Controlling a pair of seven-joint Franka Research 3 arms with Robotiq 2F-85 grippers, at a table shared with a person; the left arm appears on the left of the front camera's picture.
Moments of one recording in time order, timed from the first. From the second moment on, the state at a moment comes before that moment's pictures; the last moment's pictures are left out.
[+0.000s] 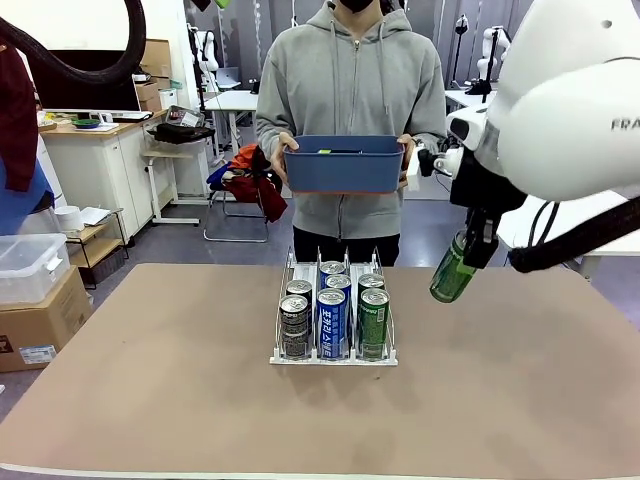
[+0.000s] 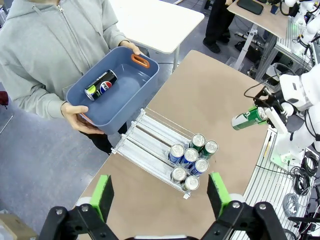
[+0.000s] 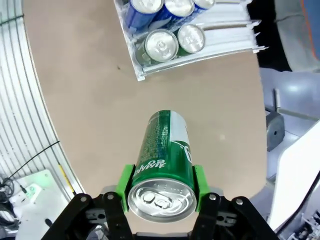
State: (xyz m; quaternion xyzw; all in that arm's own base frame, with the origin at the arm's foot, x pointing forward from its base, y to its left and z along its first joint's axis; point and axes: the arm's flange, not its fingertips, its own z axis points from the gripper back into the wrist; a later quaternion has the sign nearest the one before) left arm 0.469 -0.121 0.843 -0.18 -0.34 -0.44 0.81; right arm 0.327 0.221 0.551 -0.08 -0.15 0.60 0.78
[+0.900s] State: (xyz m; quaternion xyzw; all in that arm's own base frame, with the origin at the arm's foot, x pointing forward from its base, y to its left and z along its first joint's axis) left arm 0.469 -0.121 0.843 -0.18 -0.34 -0.44 0.81; right arm 0.303 0.277 0.519 -0.02 -0.12 0.59 0.80
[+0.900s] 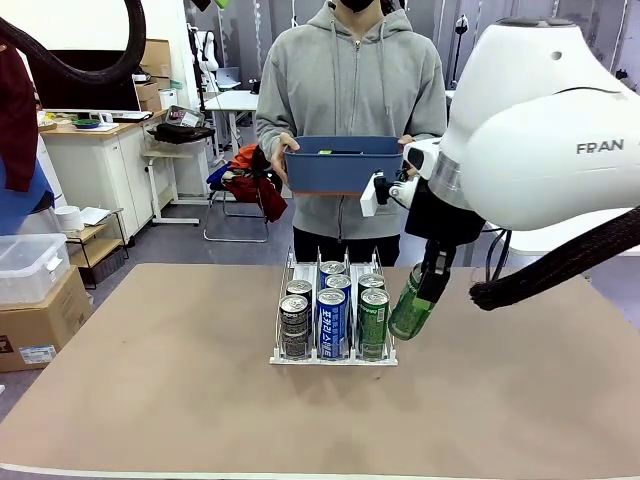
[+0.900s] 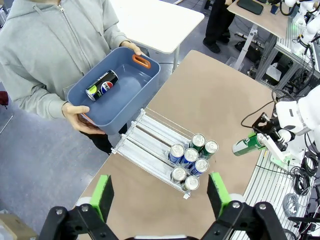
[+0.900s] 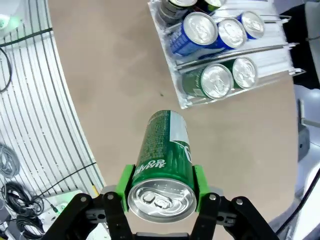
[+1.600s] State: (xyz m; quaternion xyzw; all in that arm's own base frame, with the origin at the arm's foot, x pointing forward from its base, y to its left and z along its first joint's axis) left arm 0.469 -0.121 0.843 -0.18 -0.34 -0.44 0.81; right arm 0.311 0.287 0.515 0.00 -0.11 0.59 0.80
